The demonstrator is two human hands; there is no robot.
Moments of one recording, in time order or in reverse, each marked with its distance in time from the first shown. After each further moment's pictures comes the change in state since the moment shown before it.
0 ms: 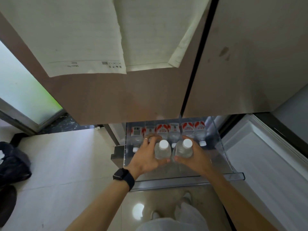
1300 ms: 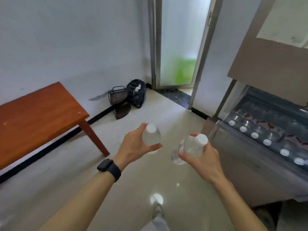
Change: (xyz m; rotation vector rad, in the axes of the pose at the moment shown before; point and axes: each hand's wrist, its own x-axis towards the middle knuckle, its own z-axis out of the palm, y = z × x) left_hand -0.535 0.018 0.025 -0.050 0.873 -0.527; right_hand -0.346 -0.096 0.142 -0.032 -0.425 -0.486
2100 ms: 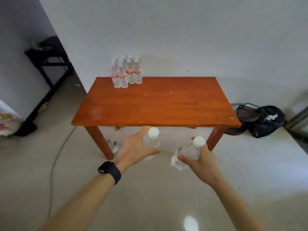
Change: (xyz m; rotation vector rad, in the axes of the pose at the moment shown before) left_hand -0.395 -0.351 -0.405 0.087 0.460 -0.668; right_hand -0.183 -0.275 0.556 -0.165 -0.769 -0.435
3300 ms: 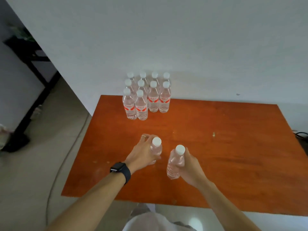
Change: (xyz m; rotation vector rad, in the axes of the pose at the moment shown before) left_hand 0.455 -0.274 -0.105 0.010 -0.177 -0.132; right_hand 0.497 -0.103 0.248 -0.106 -0.350 0.109
